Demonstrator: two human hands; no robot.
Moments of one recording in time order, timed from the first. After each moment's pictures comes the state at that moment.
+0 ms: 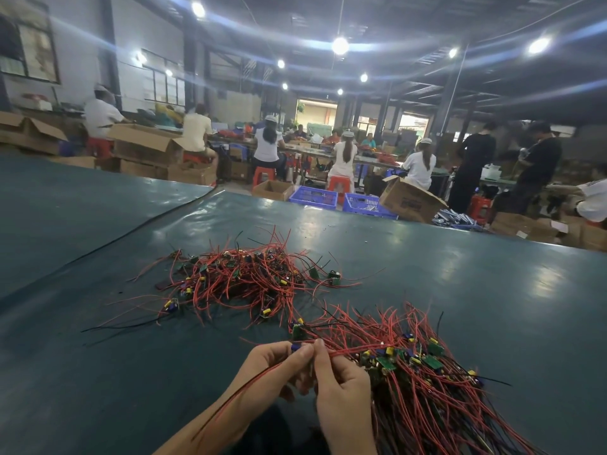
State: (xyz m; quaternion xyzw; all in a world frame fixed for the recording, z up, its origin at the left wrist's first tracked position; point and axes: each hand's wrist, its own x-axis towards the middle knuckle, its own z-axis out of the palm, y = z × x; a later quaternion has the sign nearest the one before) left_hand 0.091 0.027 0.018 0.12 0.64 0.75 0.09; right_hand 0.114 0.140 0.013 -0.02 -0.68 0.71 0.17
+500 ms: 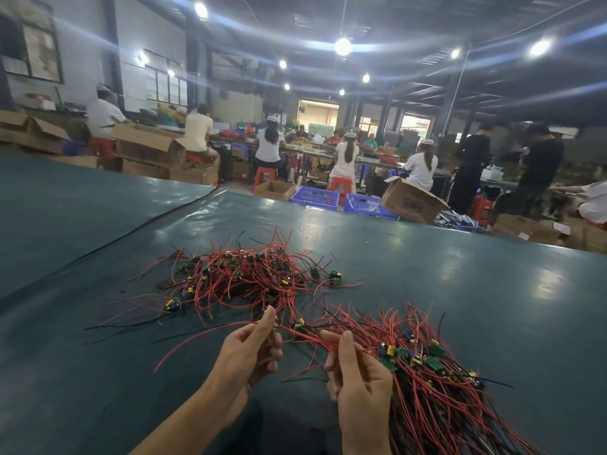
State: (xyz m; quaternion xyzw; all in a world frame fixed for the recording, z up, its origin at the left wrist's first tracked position) left_hand 0.076 0.008 0.023 -0.01 0.54 0.84 0.06; right_hand 0.118 0.151 0.023 0.00 -0.60 0.77 0.21
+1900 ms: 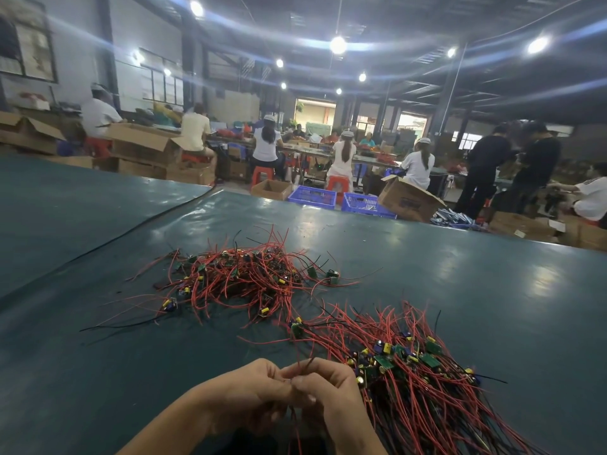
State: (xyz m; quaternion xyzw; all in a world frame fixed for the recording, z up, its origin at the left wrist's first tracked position) left_hand 0.085 0.001 0.028 0.12 0.70 0.60 0.36; right_hand 0.119 0.153 0.021 0.10 -0.66 0.74 -0.04
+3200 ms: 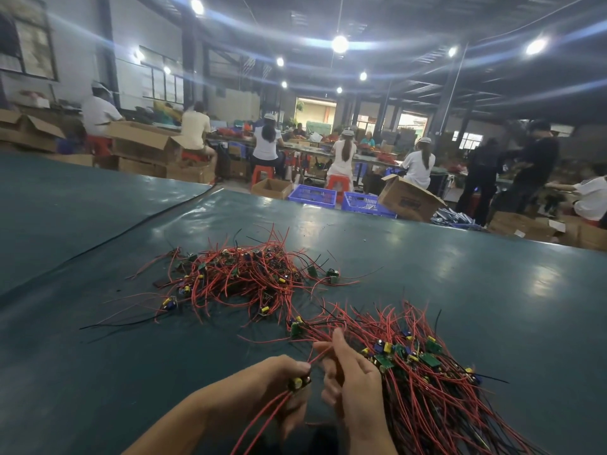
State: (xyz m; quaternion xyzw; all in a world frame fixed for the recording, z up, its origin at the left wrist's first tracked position) left_hand 0.100 0.026 0.056 0.16 0.64 0.66 0.37; right_hand 0.107 0.163 0.017 -0.06 -0.57 0.81 0.06
